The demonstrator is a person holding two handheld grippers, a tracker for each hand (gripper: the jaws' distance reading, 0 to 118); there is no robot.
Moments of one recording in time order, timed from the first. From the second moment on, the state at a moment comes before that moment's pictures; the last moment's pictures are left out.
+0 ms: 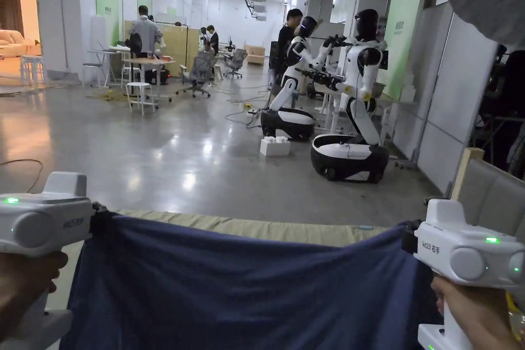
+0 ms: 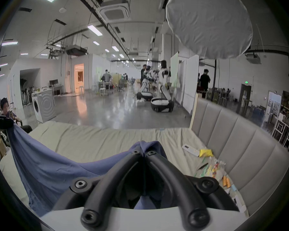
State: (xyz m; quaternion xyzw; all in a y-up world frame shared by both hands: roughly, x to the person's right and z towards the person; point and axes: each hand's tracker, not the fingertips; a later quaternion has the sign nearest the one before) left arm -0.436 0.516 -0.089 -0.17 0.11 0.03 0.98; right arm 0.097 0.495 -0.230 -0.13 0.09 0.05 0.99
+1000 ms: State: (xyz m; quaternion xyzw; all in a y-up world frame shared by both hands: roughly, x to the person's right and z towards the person) left arm -0.486 0.722 -0.167 -0.08 0.16 -0.02 0.98; right arm 0.041 0.711 -0.331 -0.01 0.11 0.09 0.99
